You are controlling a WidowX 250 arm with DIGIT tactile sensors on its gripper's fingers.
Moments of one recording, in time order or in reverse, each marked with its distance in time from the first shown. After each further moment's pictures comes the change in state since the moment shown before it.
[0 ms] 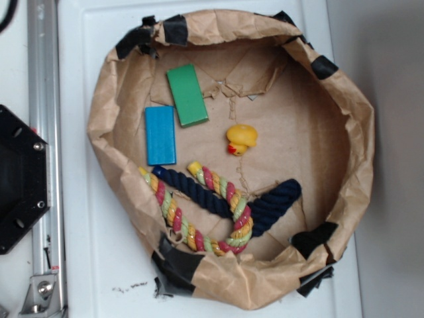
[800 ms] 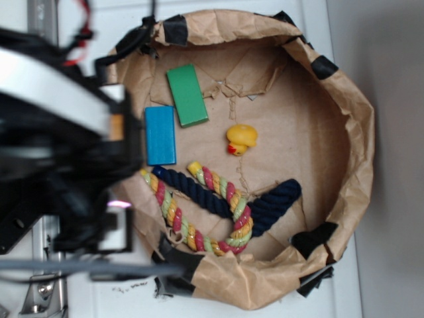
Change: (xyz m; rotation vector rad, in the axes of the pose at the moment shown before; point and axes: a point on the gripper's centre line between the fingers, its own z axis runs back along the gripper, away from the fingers) arm 0.068 0.020 -0.070 -0.065 -0.141 0.038
